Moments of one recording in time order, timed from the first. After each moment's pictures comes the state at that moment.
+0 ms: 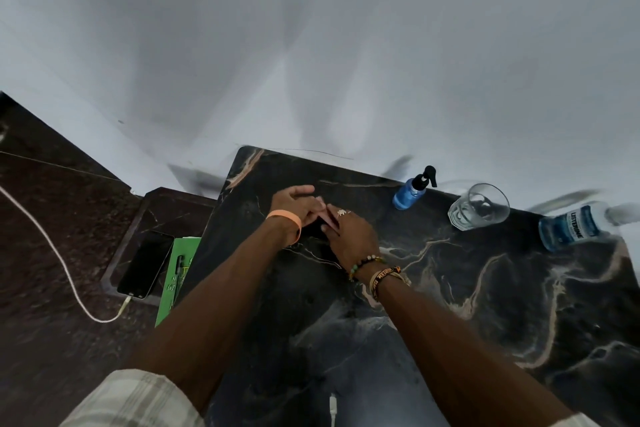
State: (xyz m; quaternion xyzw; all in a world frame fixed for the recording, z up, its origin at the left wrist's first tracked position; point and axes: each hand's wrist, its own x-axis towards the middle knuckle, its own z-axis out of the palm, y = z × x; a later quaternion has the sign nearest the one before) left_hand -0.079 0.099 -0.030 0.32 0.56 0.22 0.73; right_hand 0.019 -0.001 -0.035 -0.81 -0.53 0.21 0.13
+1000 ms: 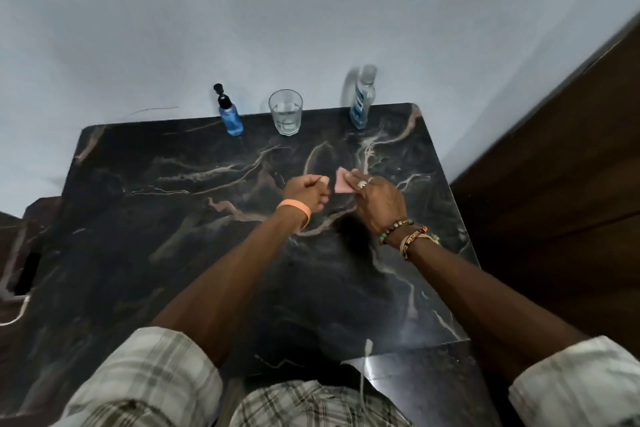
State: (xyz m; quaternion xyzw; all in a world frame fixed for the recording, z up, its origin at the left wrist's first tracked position) left_hand 0.103 -0.256 0.019 0.56 0.44 0.11 0.69; right_hand 0.209 -0.385 0.018 -0.84 -0.52 0.00 0.15
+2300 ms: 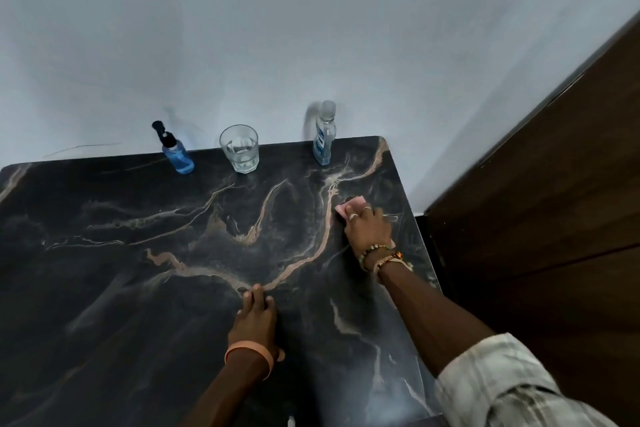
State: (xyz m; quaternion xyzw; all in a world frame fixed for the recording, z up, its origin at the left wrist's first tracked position) left_hand 0.041 -0.323 -0.066 0.88 0.33 -0.25 0.22; right_hand 0.314 -0.381 -0.055 -0.92 -0.36 0.12 -0.03
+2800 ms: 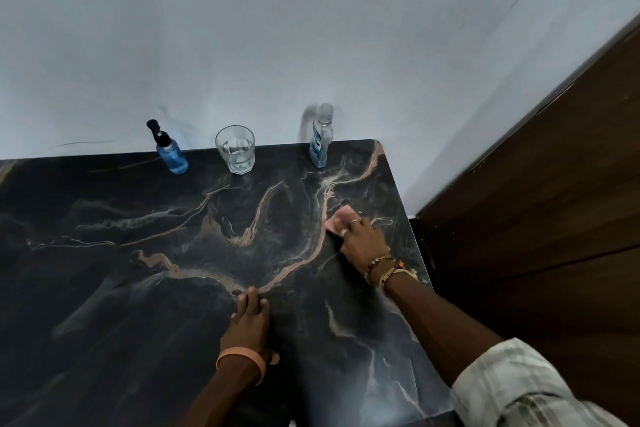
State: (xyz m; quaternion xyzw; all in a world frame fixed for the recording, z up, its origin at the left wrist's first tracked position) left_hand 0.037 -0.321 -0.065 0.88 0.33 -0.23 0.24; right_hand 0.308 -0.396 -0.059 -0.87 -0.46 0.14 -0.07
